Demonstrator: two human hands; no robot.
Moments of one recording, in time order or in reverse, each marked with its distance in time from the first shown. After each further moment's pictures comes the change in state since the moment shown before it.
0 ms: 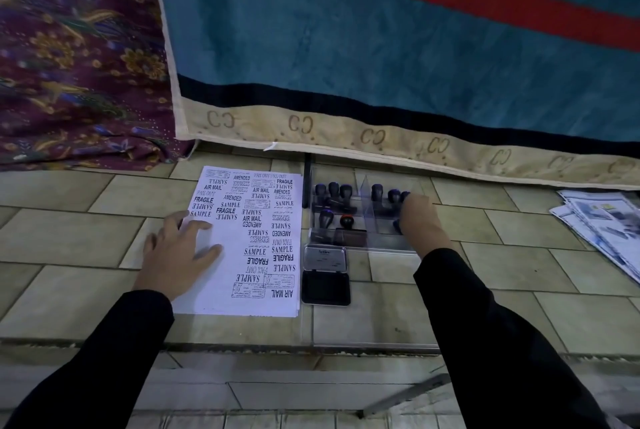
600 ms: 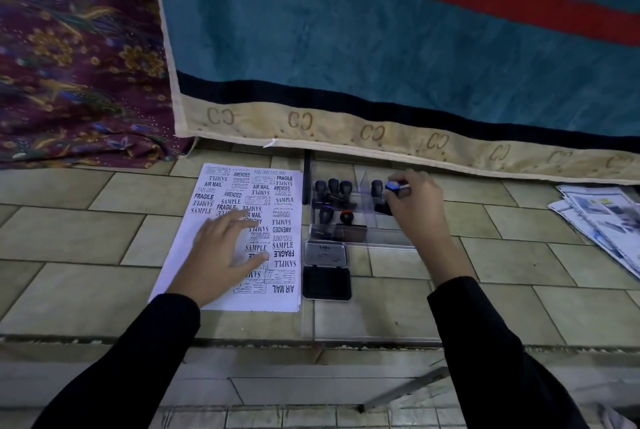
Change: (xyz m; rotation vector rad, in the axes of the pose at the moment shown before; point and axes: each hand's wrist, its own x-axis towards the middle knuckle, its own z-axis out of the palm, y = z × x) left_hand -0.013 0.045 0.011 -0.171 -0.003 0.378; right_hand -0.050 -0.011 -0.028 0.567 0.444 -0.236
